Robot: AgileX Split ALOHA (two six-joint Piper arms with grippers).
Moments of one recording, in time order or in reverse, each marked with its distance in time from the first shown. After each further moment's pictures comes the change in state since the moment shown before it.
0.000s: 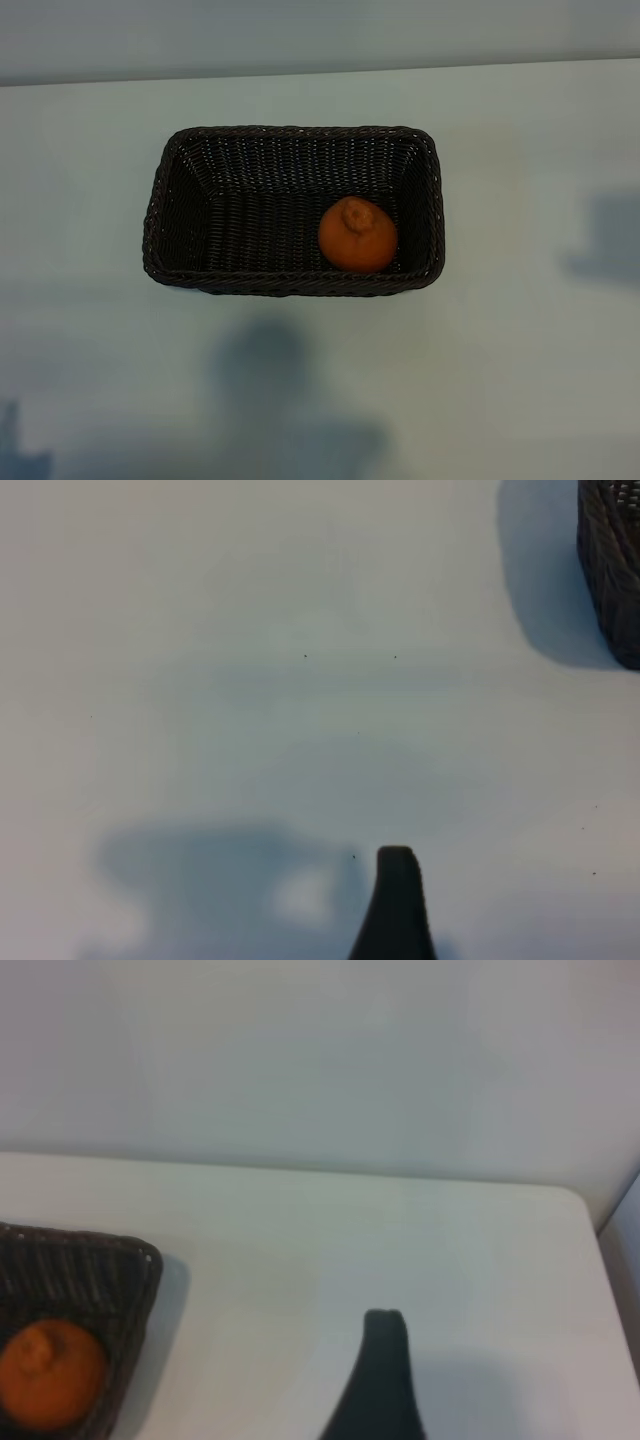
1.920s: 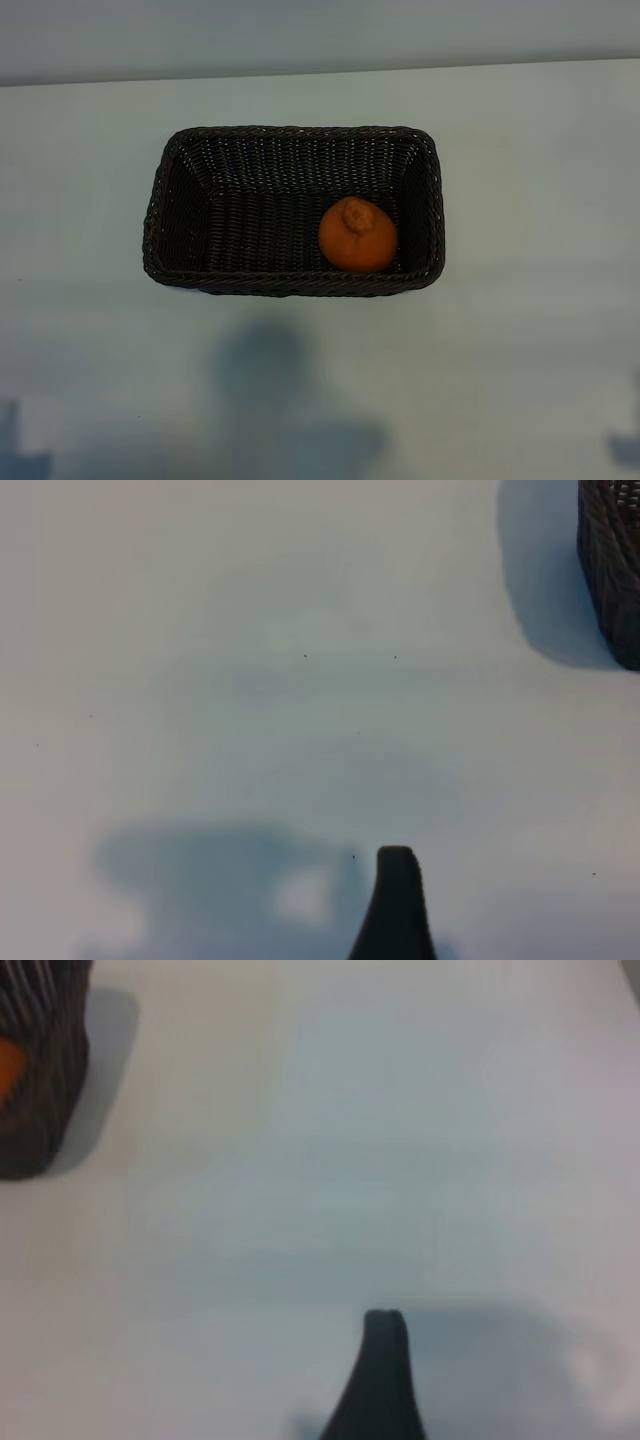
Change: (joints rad) left arm 0.000 0.000 0.000 0.000 0.000 -0.002; right arm 0.000 -0.575 0.573 -0.020 0.195 0.065
